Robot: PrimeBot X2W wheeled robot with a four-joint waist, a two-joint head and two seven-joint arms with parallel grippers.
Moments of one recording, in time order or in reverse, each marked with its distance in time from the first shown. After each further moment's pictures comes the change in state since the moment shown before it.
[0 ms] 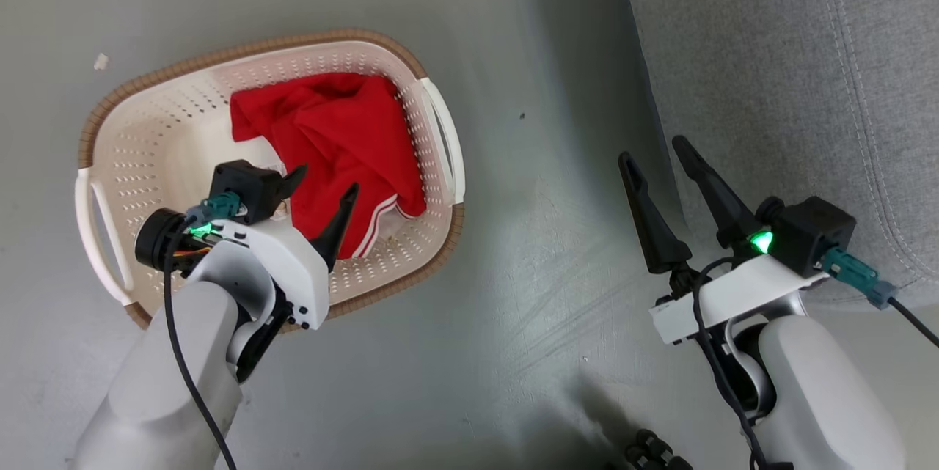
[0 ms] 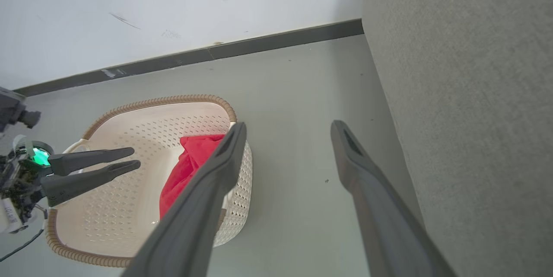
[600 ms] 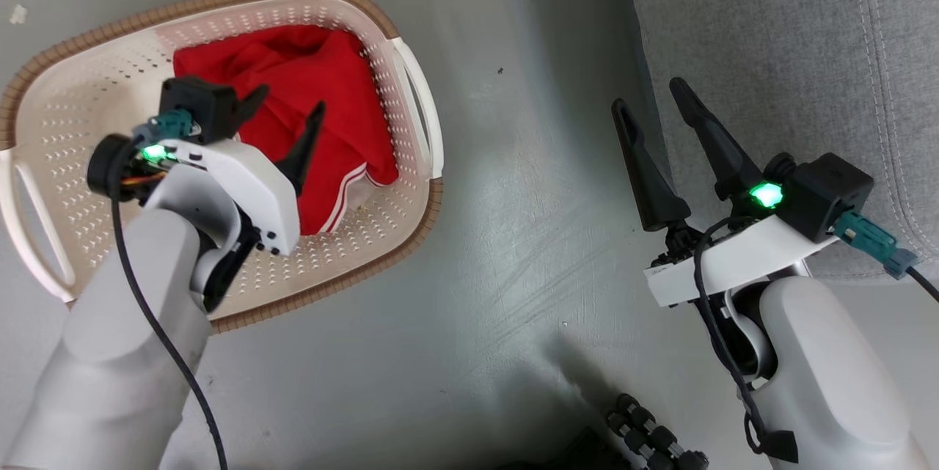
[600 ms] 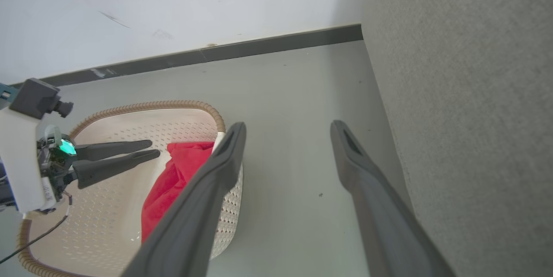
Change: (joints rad) left arm -0.138 0.023 0.044 0.012 -0.016 0.004 0.043; right arm -0.081 0.000 0.017 -0.057 0.007 0.000 -0.003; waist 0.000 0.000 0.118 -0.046
